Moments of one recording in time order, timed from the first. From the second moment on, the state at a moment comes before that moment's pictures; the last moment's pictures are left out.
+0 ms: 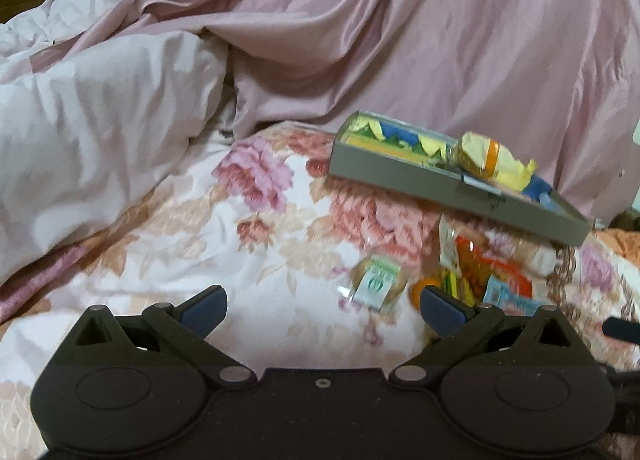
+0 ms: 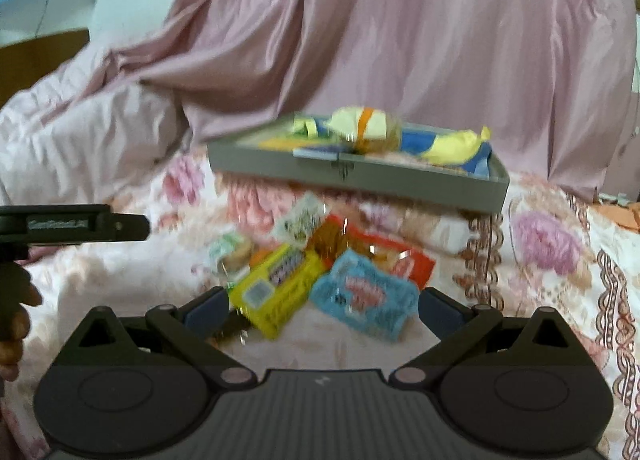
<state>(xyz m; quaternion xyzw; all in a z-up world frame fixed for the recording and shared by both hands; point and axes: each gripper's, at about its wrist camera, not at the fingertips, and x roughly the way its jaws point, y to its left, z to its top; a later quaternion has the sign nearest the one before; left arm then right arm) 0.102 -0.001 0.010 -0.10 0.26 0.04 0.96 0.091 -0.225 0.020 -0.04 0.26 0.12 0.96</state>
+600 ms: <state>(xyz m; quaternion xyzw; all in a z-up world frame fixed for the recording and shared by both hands) 0.103 -0.015 -0.021 -0.04 0.32 -0.02 0.95 0.123 -0.223 -0.006 -0.02 0.37 0.11 0.92</state>
